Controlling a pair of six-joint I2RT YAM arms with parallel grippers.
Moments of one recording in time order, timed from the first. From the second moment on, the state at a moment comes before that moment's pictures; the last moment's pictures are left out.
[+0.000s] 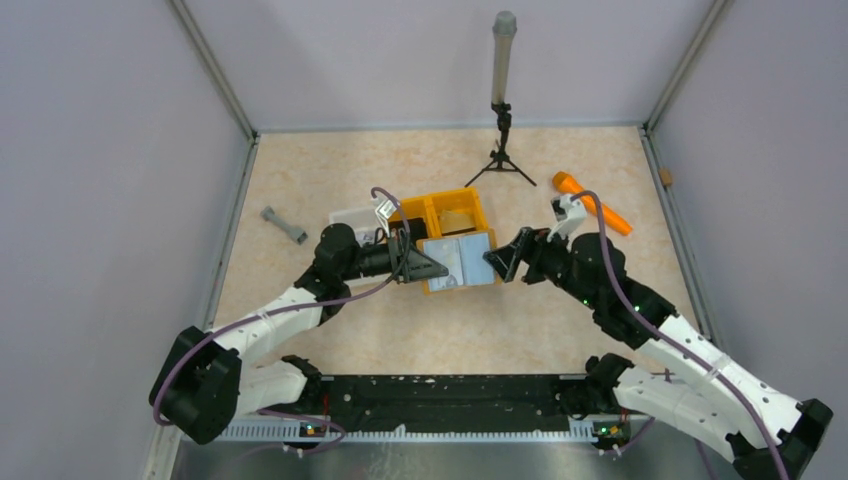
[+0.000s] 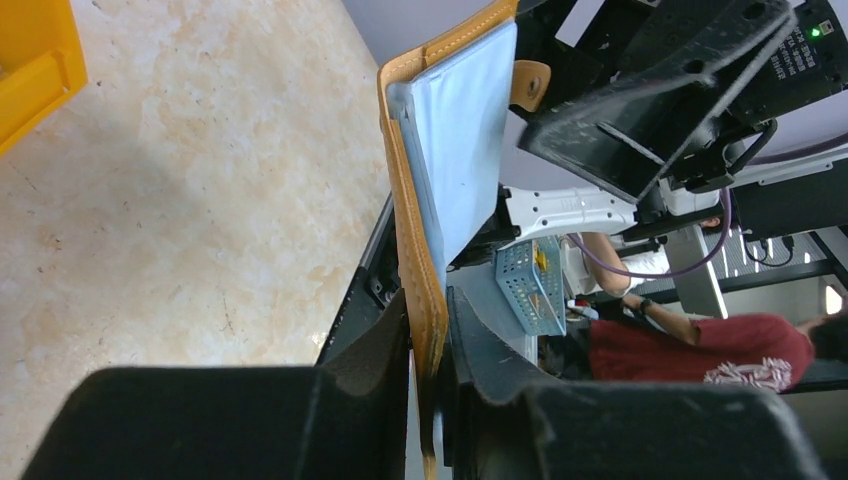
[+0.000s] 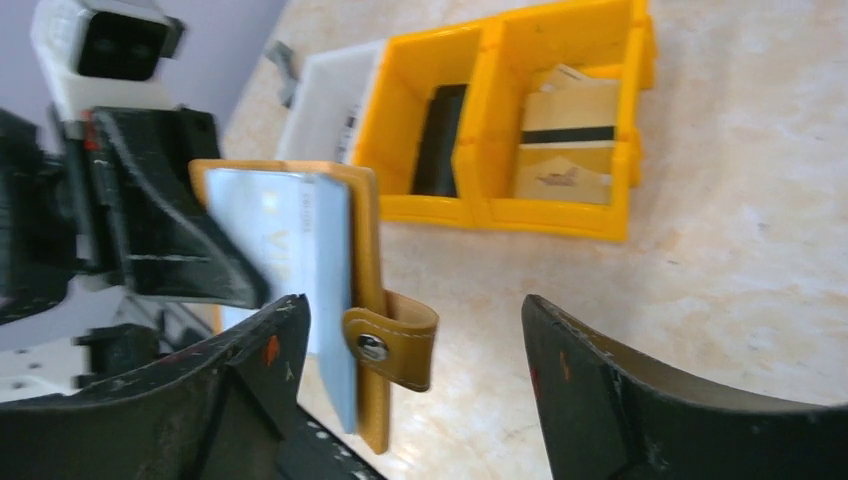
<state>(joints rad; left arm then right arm) -0.55 1.15 0.52 0.58 0.81 -1.02 0.75 0.73 0.73 -0.30 0.11 0.58</state>
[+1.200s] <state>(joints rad) -0.54 1.25 0.51 0.92 0.87 -1.22 0.75 0.90 0.63 0.06 -0.28 0.70</state>
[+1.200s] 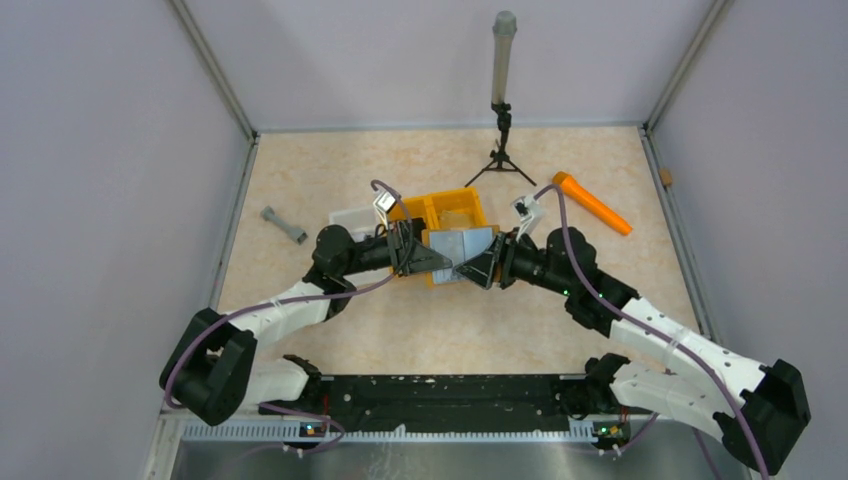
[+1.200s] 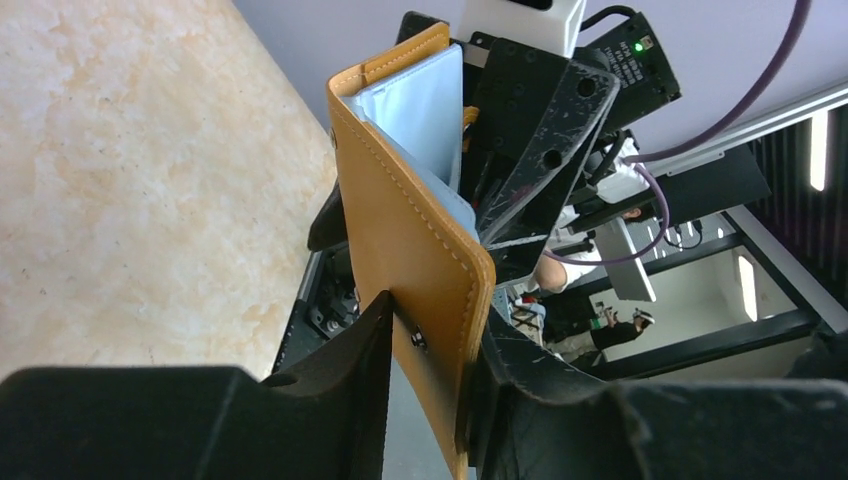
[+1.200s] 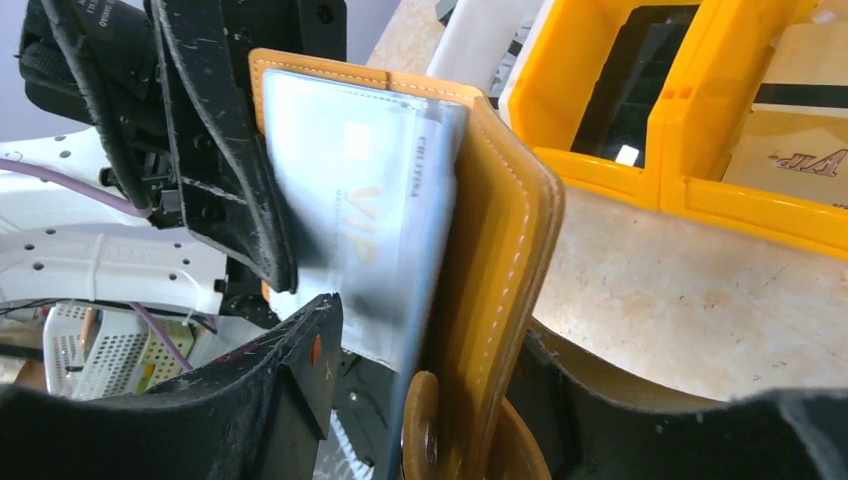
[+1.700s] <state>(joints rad) -0.53 1.27 0.49 0.95 0.86 -1.24 0.75 0.91 0.65 0.02 -0.27 0.70</state>
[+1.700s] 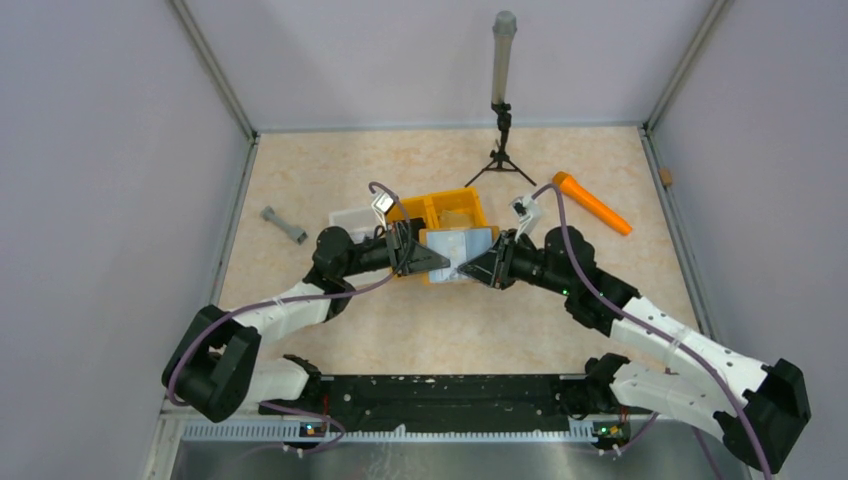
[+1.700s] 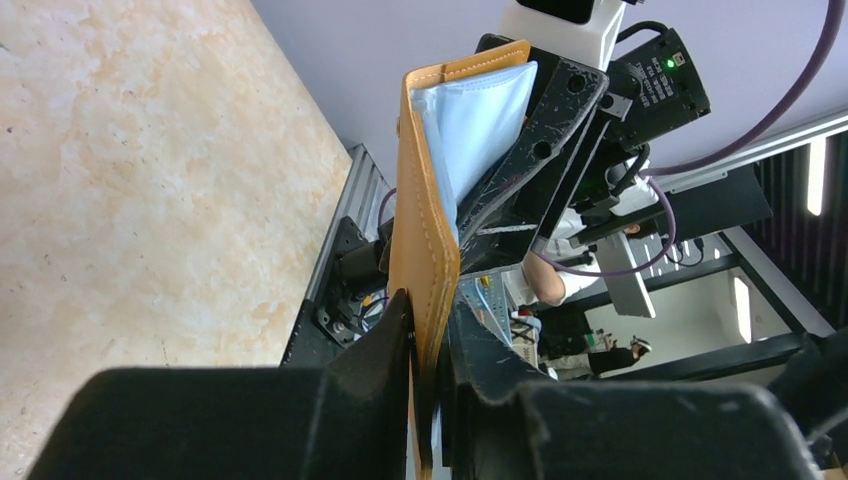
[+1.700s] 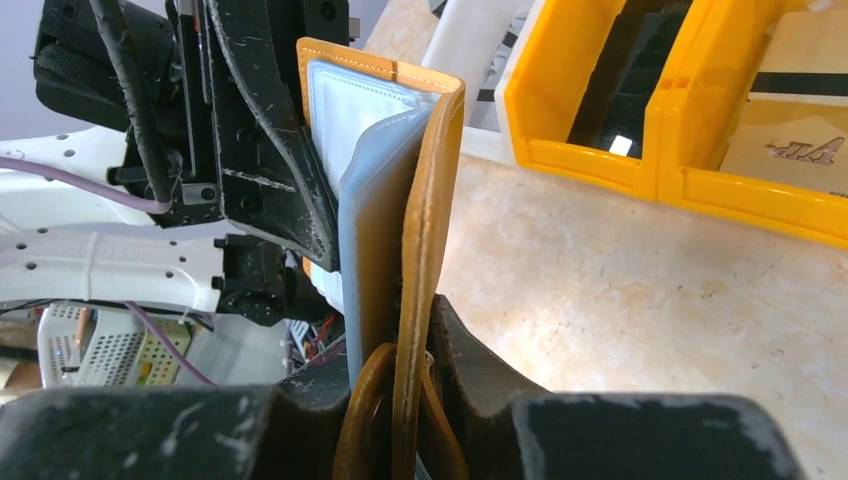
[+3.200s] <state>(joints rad) -0.50 1.20 0.44 1.03 0.88 -1.26 0.70 0.84 0.61 0.06 -0.37 0.76</state>
